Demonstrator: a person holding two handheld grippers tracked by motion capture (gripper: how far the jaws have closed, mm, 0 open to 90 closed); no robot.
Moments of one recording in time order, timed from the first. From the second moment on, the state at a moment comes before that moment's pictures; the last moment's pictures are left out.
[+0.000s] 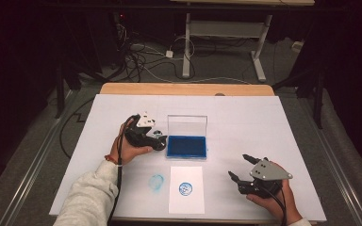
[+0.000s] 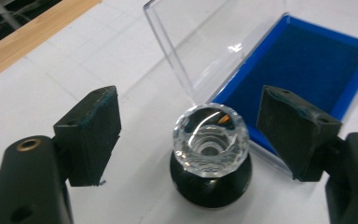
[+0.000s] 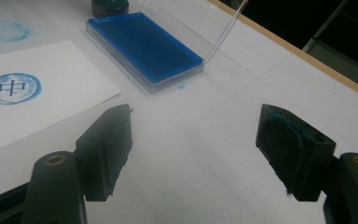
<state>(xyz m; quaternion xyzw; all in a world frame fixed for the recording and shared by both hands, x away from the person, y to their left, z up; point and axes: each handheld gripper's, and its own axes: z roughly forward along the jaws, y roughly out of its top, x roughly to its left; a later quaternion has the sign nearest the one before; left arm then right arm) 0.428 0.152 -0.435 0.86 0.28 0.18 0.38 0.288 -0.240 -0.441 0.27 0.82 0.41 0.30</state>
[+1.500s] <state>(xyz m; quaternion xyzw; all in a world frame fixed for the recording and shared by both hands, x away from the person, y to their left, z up) 0.391 0.144 -0.404 0.84 0.23 0.25 0.42 0.286 -0.242 -0.438 0.27 0.81 0.41 0.31</state>
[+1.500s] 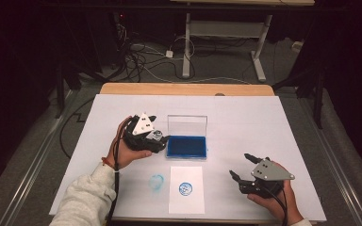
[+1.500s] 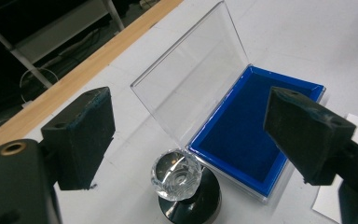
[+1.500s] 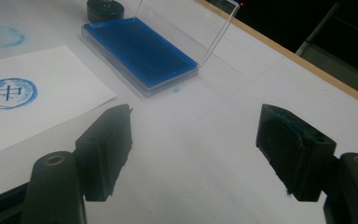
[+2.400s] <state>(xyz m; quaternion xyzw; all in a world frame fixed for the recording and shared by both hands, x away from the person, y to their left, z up) 0.358 0.142 -0.388 0.84 0.19 0.27 0.43 0.281 -0.245 -0.432 0.28 0.80 0.42 0.33</state>
